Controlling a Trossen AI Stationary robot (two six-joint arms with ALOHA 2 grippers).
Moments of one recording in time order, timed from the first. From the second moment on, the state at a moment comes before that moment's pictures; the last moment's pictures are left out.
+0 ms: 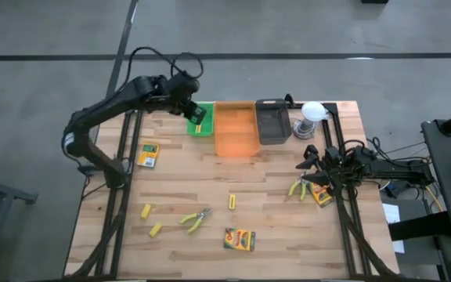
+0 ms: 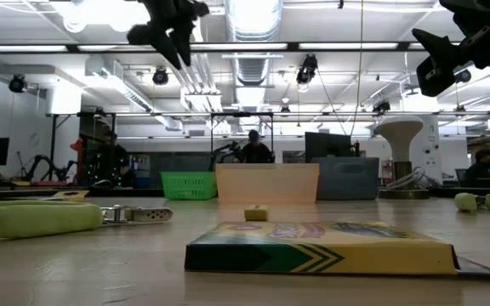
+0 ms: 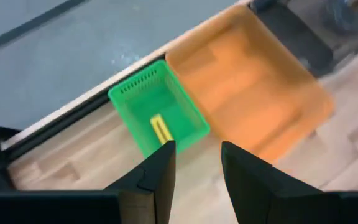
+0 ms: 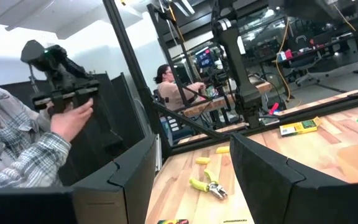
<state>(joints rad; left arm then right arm) 0.40 1.51 1.76 -1.24 -0.30 -0.50 -0.02 0.04 0.01 0.26 -0.24 0.45</state>
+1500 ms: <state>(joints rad) -0.62 1.32 1.32 -1.51 -0.50 -1.58 -0.02 0.04 0.01 0.26 -0.24 0.45</state>
